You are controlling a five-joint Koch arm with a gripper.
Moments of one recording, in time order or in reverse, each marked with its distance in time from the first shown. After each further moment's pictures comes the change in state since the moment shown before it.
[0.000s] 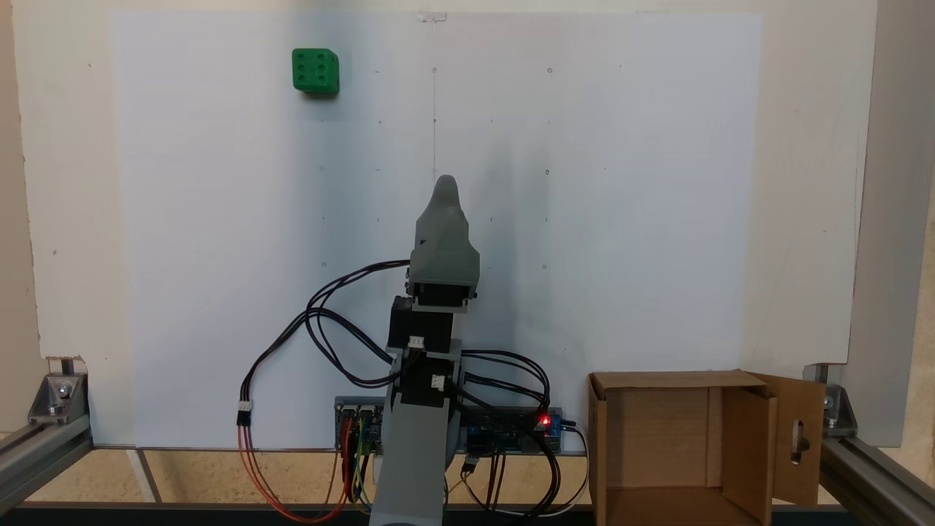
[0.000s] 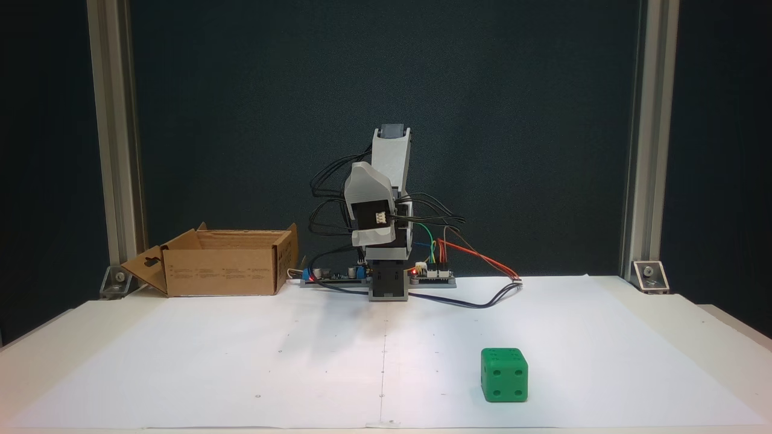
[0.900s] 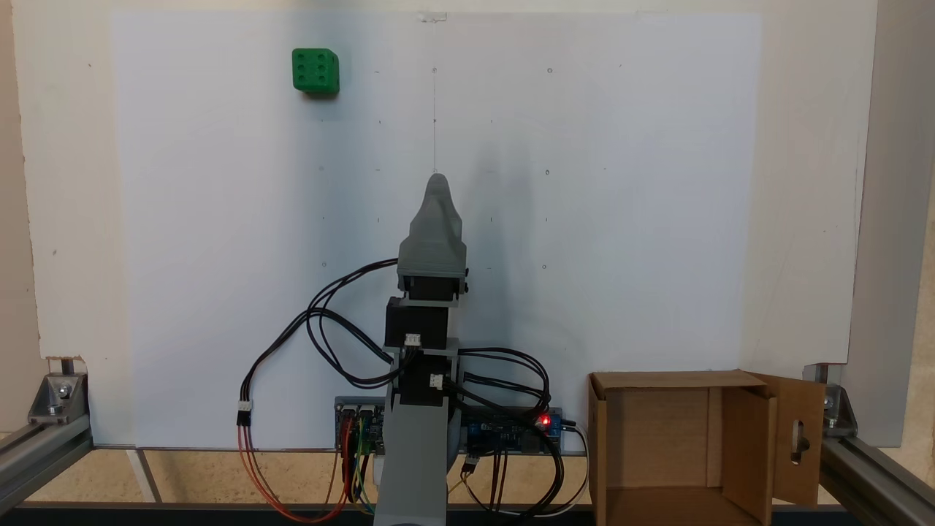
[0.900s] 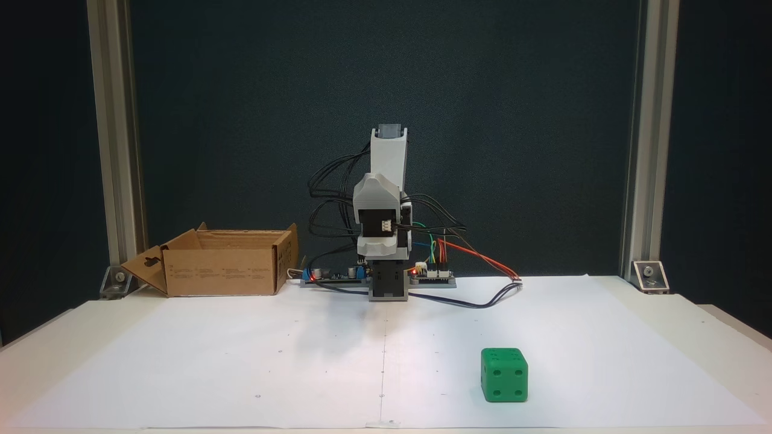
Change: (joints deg) arm -3.2 0.0 0.0 4.7 -6.3
